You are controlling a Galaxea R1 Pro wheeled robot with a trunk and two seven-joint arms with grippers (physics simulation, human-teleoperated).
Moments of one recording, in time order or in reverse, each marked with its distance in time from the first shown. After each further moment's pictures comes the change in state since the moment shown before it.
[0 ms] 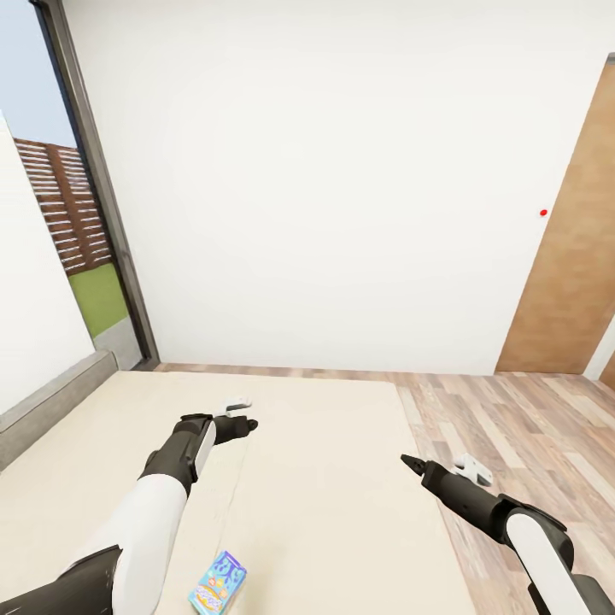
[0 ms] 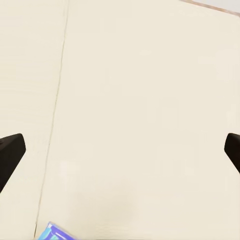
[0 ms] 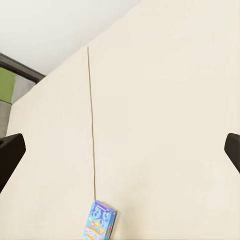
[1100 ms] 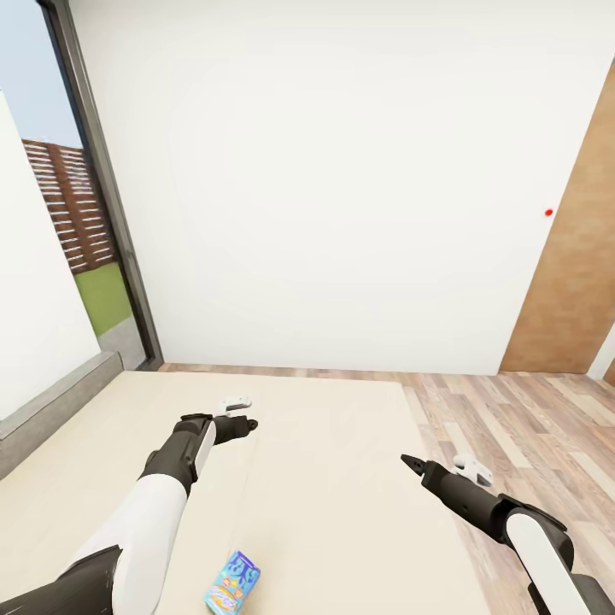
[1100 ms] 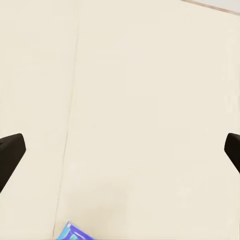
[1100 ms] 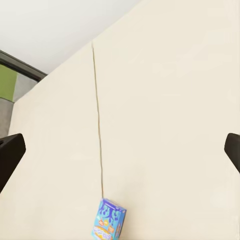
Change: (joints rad) left arm 0.000 0.000 0.000 0.000 0.000 0.000 0.000; right arm -0.001 0.000 0.000 0.000 0.000 0.000 0.000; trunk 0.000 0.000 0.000
